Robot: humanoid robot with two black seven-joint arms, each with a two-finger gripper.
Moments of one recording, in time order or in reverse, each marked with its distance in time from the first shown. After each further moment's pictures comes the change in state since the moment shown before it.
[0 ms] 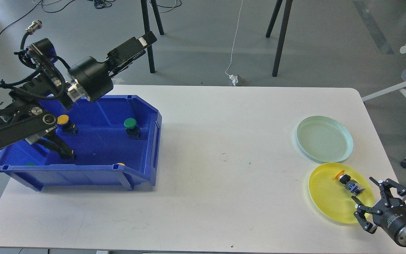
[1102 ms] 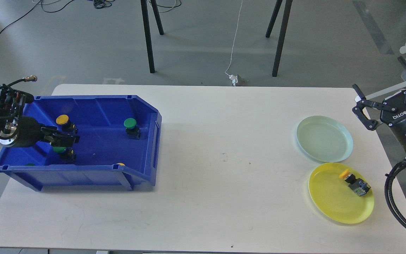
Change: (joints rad) left arm 0.011 0.017 0.221 0.505 0.769 -0.440 0.000; right arm 0.327 0.025 0.207 0.047 0.090 0.398 0.002
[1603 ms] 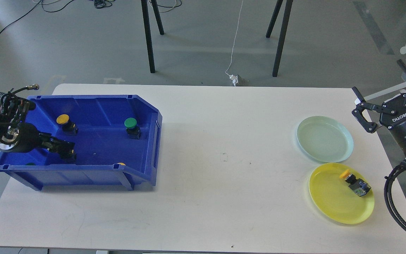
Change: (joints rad) left arm 0.026 -0.074 0.056 0.137 0.000 0.003 0.000; right arm -0.016 0.003 -0.001 0.003 0.003 0.000 0.002
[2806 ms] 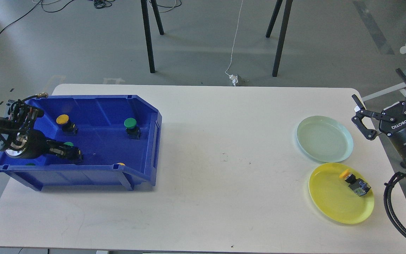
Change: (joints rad) left arm -0.010 0.010 -0.021 -0.063 -0.008 0.019 0.000; right arm -0.036 0.011 0.010 -0.002 -0.003 0.000 0.006
